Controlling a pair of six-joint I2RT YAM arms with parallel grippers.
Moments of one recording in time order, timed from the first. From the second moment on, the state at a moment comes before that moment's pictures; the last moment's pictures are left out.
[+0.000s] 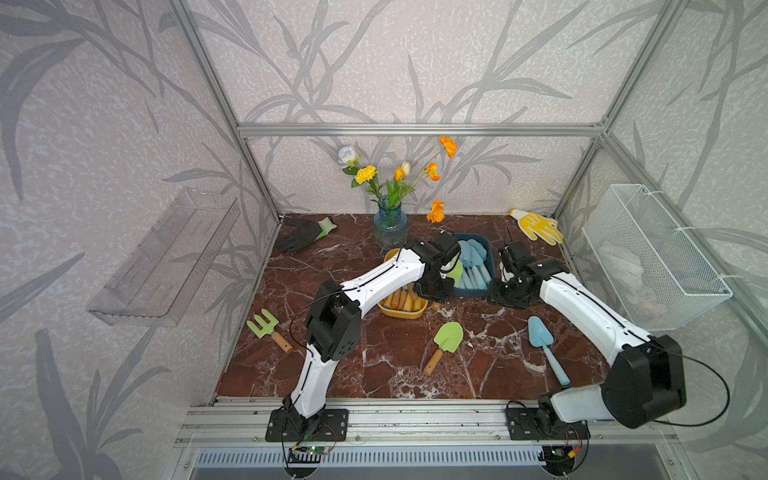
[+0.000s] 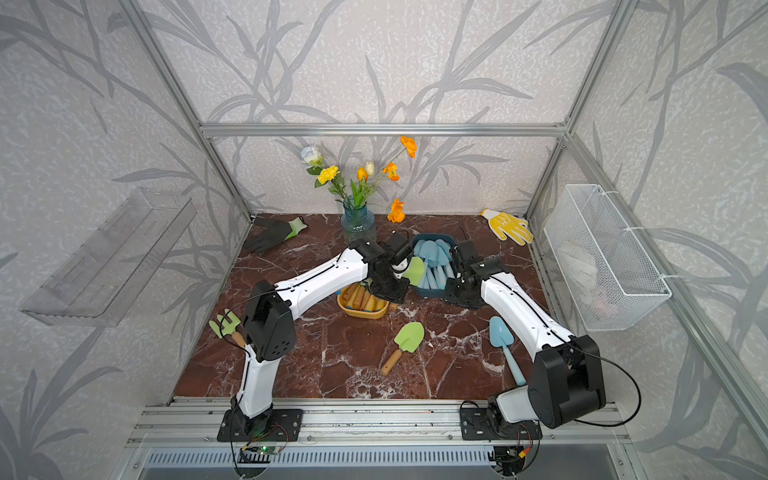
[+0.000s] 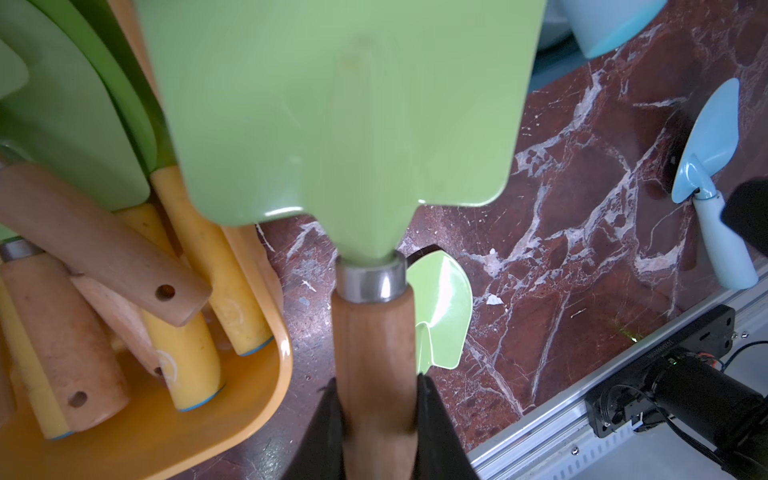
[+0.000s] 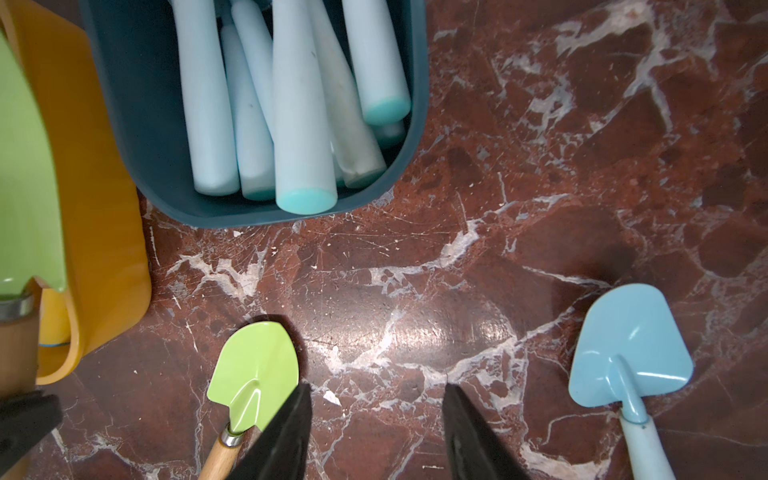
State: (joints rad) left arm -0.78 2.08 1.89 -1.12 0.18 -0.40; right arm 0.30 1.41 1.11 -0.95 -0.01 0.50
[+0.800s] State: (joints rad) left arm -0.58 2.02 1.70 -1.05 0.03 -0.59; right arm 0.30 1.39 1.11 -0.95 0.00 0.50
